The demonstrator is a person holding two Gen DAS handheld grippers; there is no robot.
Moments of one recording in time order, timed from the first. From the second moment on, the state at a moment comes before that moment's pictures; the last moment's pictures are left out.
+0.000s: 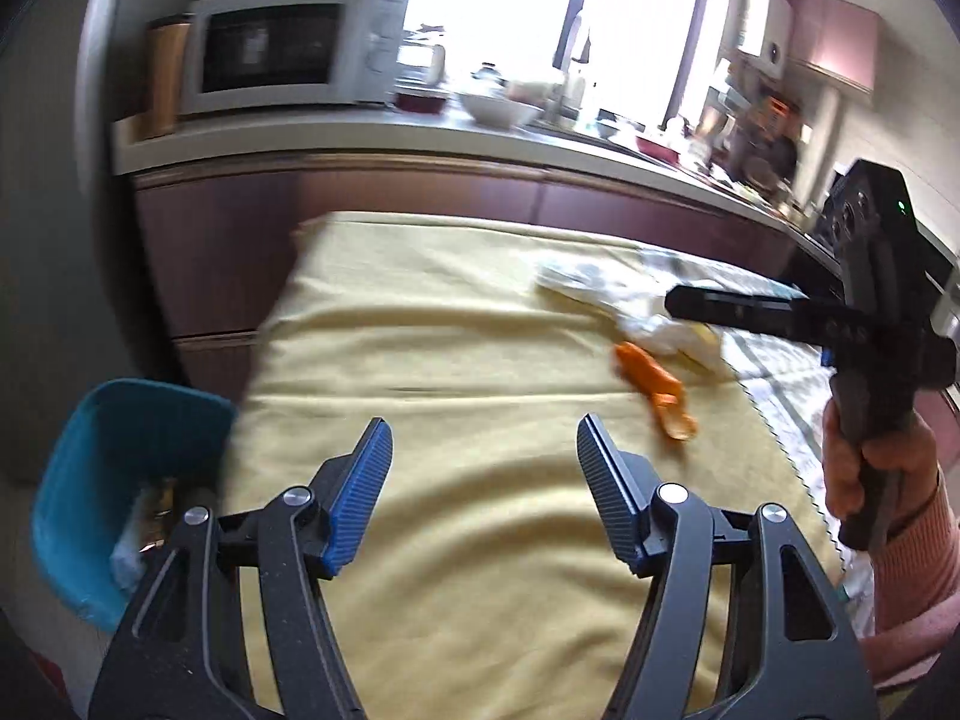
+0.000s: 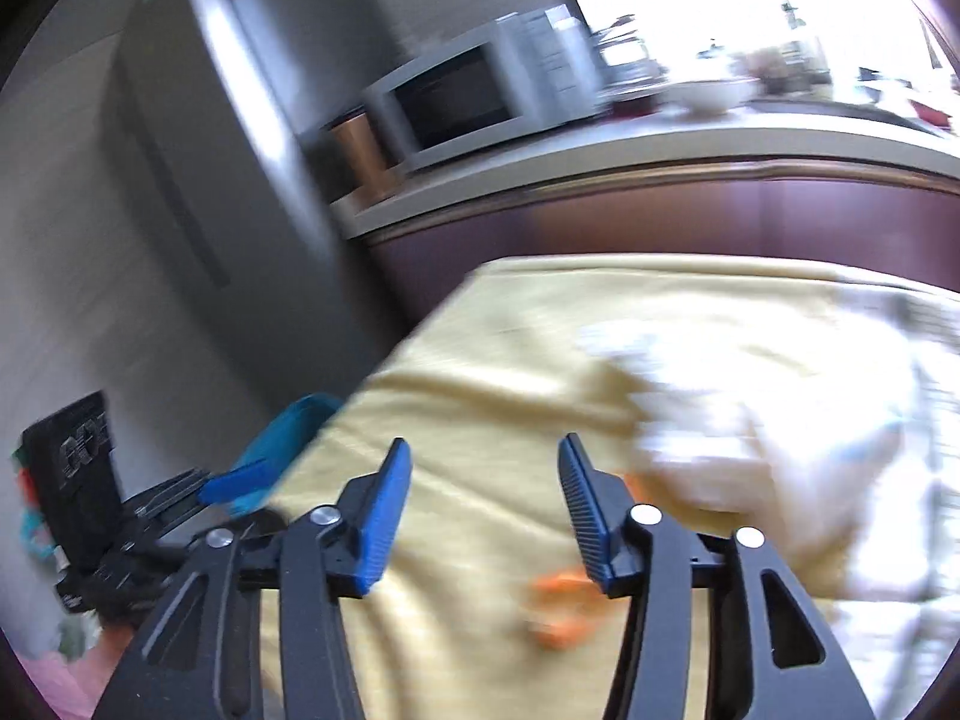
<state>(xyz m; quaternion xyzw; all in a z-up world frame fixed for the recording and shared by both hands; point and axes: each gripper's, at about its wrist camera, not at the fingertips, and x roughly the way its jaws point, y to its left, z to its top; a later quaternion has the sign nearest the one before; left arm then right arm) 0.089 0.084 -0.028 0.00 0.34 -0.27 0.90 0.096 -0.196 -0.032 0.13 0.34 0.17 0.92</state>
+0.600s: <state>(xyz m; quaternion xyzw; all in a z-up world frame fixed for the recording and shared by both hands) 0.091 -0.042 -0.052 0.05 0.37 -0.35 0.86 0.122 -0.285 -0.073 0.05 0.37 0.00 0.93</state>
